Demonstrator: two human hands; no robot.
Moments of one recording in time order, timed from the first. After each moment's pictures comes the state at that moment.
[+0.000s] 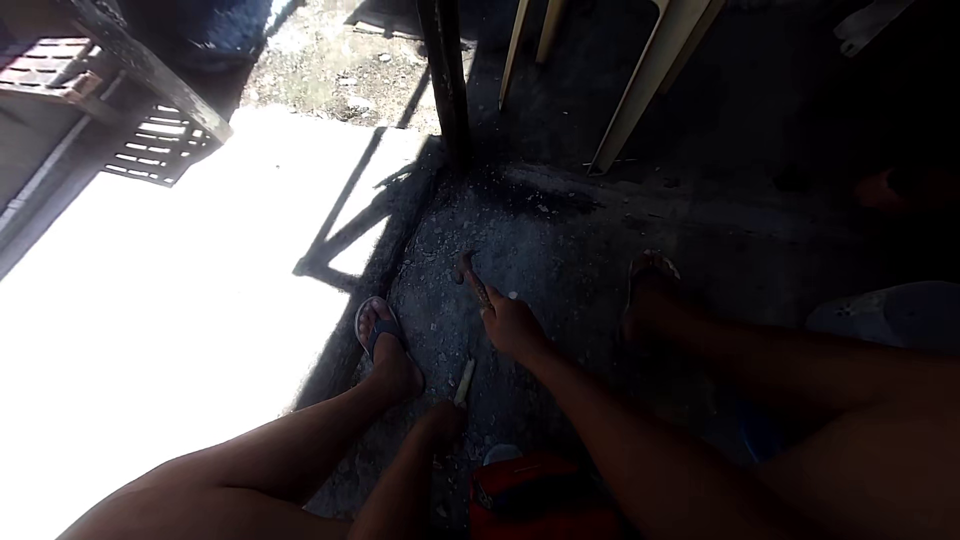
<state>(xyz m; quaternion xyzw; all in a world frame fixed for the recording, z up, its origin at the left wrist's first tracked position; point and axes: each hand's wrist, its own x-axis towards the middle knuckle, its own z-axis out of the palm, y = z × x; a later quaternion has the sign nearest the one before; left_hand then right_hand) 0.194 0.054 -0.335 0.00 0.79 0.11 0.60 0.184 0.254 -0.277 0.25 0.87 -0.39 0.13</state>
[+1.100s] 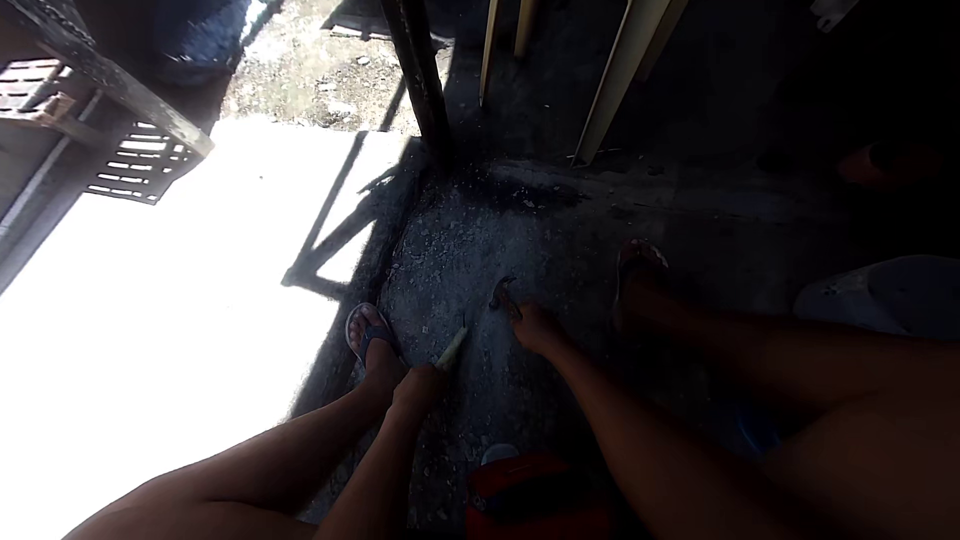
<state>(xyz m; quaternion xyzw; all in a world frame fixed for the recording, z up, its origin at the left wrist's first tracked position) 0.147 0.080 -0.324 0.11 0.88 -0.03 0.47 0.211 0.310 -0.334 0.38 0.79 -0.42 0.25</state>
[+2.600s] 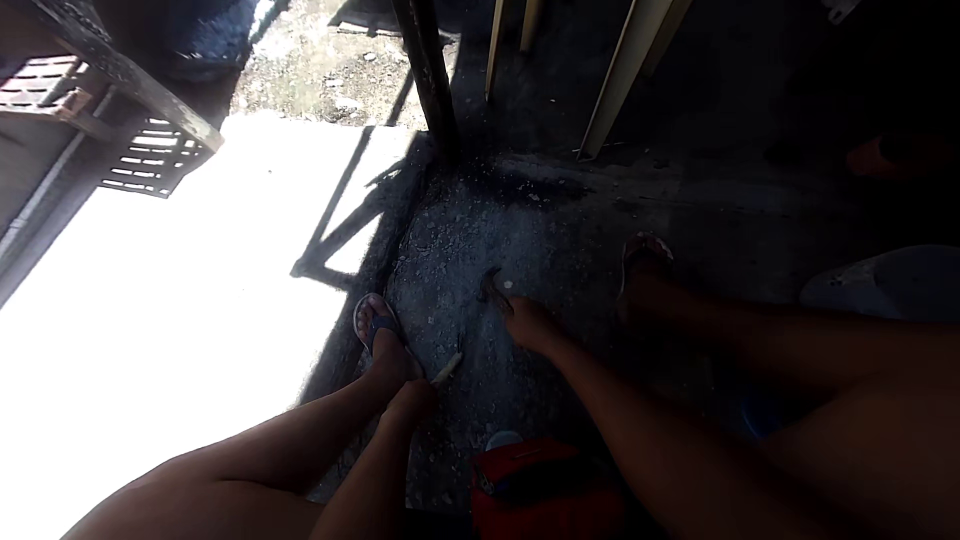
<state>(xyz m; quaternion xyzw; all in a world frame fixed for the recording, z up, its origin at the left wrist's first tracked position) 0.162 0.046 -0.315 0.07 0.84 -0.06 0.53 0.210 0.285 -0.309 0.32 0.81 -0.43 0.24</state>
